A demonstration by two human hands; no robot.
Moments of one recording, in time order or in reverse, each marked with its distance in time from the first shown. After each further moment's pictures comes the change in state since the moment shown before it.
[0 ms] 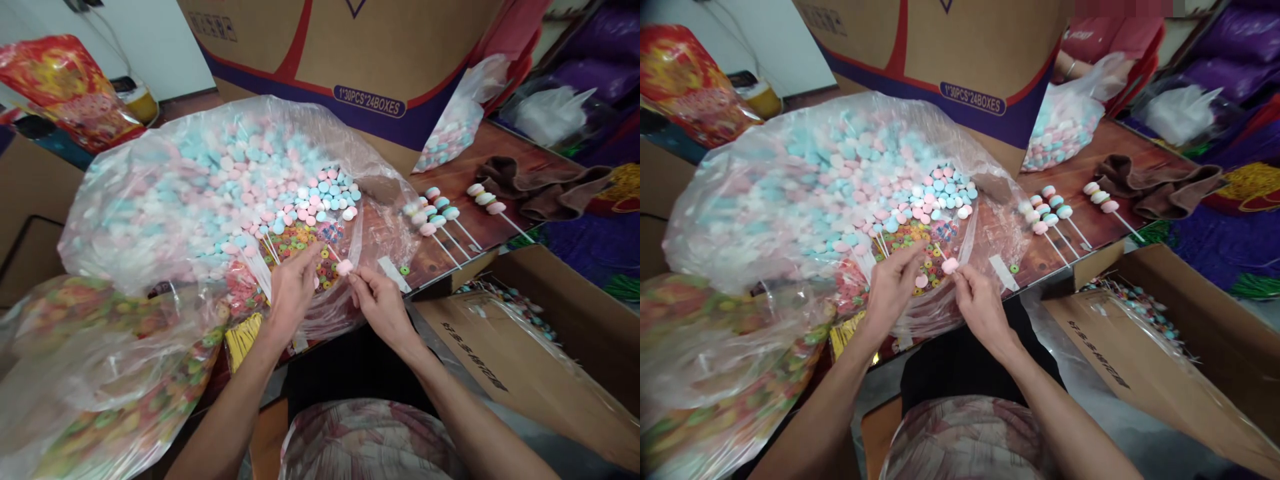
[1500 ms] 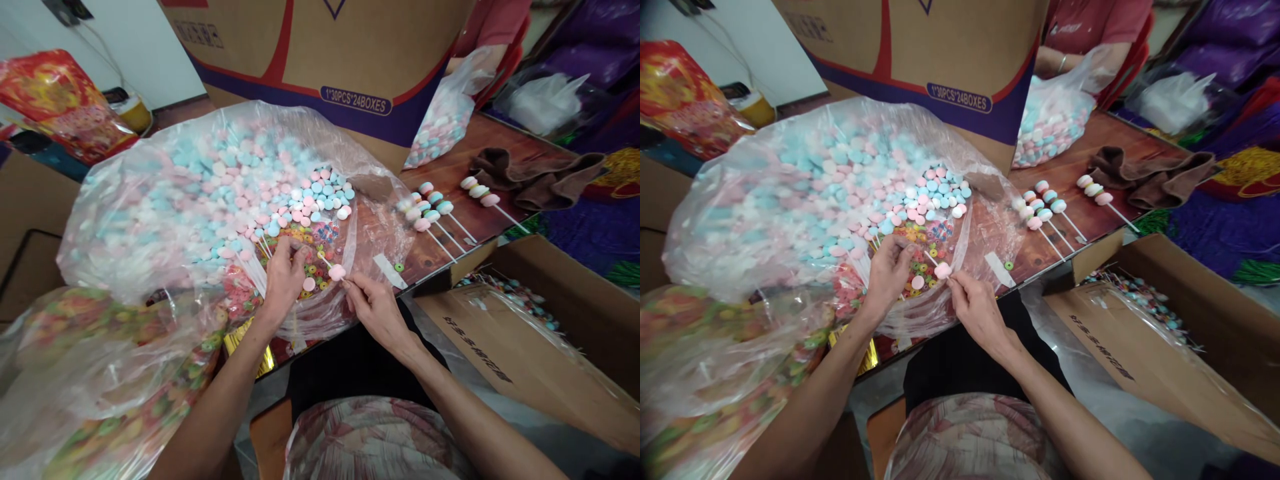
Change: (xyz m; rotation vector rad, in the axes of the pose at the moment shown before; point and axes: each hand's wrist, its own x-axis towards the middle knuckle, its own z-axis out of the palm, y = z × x) left_hand 0.020 -0.025 0.010 -0.221 0.088 -0.142; right_hand -0.008 0.008 -0.002 -0.043 -0.057 -0.049
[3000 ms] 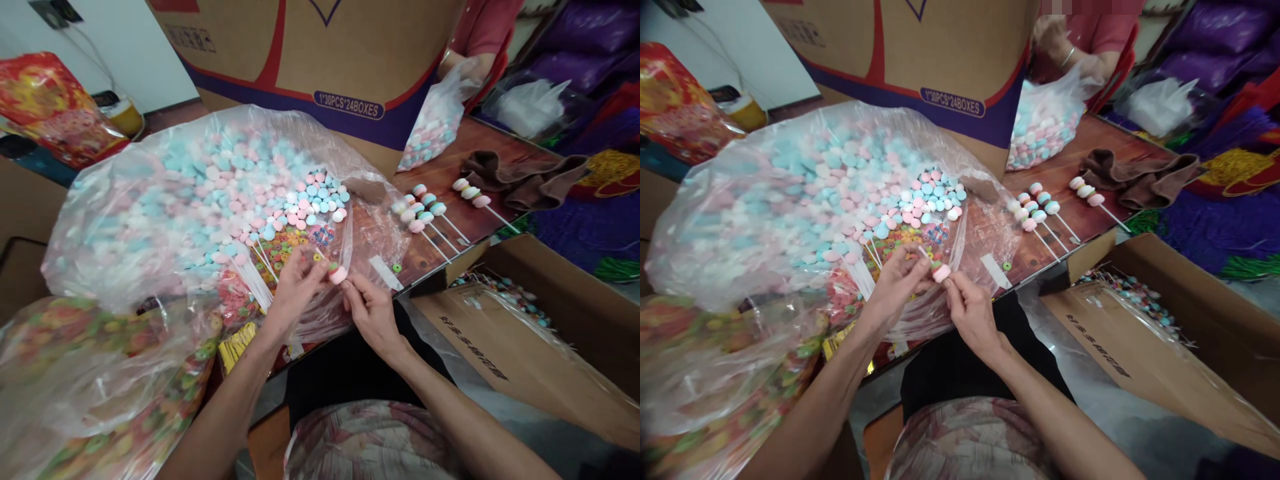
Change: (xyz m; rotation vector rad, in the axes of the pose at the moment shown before) left_hand -0.015 0.031 0.010 -0.559 -0.221 -0.308; right_hand -0.002 -0.003 0.009 0.113 0.164 -0.037
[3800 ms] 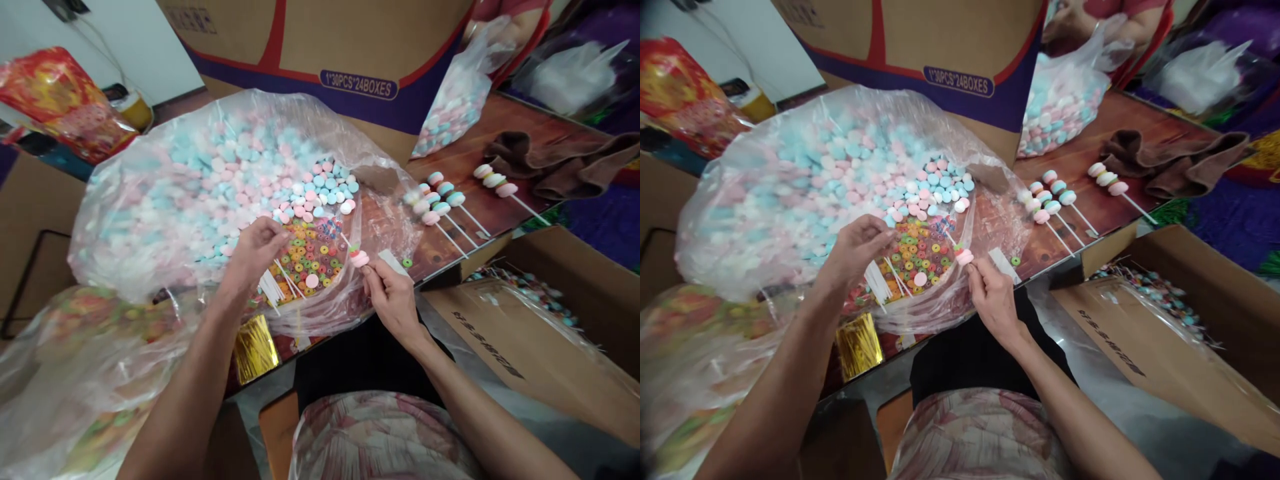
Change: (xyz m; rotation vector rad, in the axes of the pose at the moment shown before) left_hand 0.038 0.034 -0.065 0.267 0.095 0.081; right_hand 0.008 0.017 -0.016 -0.145 0.093 -0.044
